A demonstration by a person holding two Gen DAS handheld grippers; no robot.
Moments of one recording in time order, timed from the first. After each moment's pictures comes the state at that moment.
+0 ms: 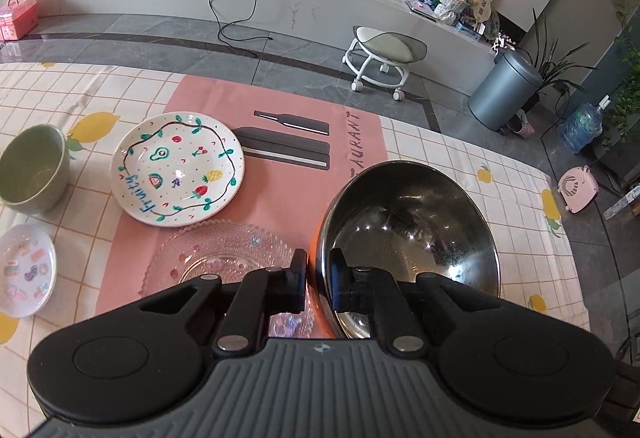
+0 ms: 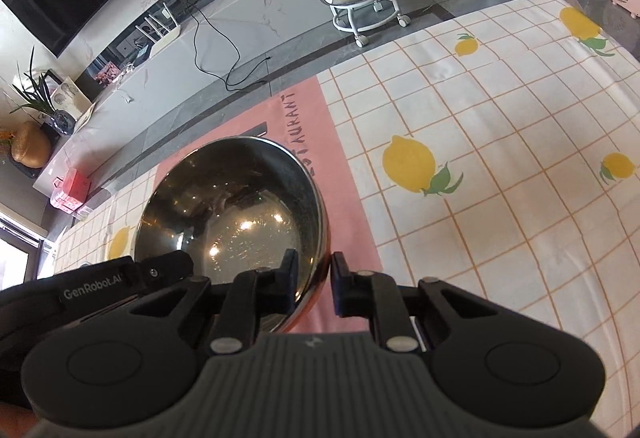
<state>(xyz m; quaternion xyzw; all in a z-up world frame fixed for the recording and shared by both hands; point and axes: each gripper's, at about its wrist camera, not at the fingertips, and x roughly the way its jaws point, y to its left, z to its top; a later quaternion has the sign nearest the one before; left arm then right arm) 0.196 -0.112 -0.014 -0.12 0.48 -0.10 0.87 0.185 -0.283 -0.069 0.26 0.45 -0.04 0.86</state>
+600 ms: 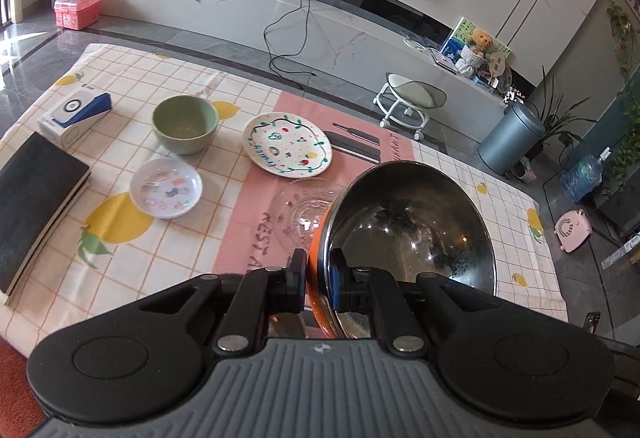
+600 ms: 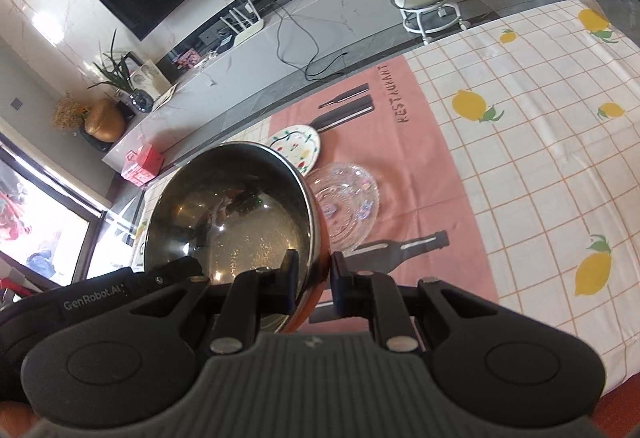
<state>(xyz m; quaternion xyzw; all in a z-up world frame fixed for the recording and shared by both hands) 0.047 -0.006 0.040 -0.16 0.43 -0.05 0.89 0.049 -0.195 -0.004 0.26 0.43 0.07 0.86</state>
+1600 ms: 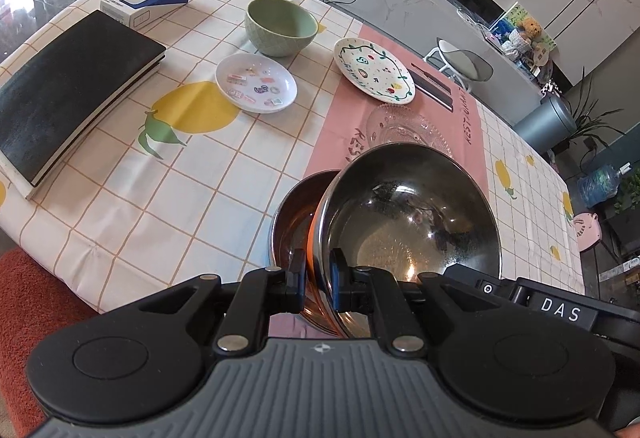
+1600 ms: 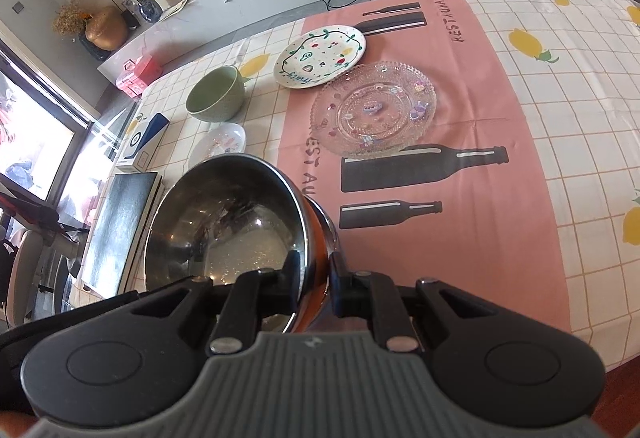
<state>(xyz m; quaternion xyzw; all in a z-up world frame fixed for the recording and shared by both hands) 0.008 0.065 -0.040 -0.22 0.49 -0.02 0.84 0.043 -0.110 -0.056 0.17 0.50 0.09 0.84</state>
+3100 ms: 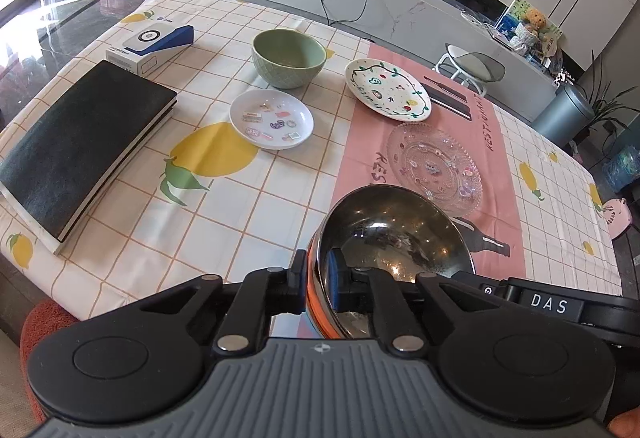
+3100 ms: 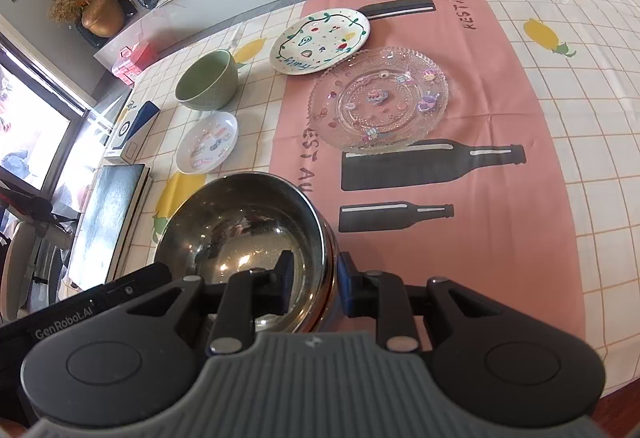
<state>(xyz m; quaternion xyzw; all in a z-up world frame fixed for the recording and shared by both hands) 0.018 0.066 -0.032 -0.15 0.47 0.00 0.87 0.065 -0.101 -0.077 0.17 0.52 0.09 0.84</state>
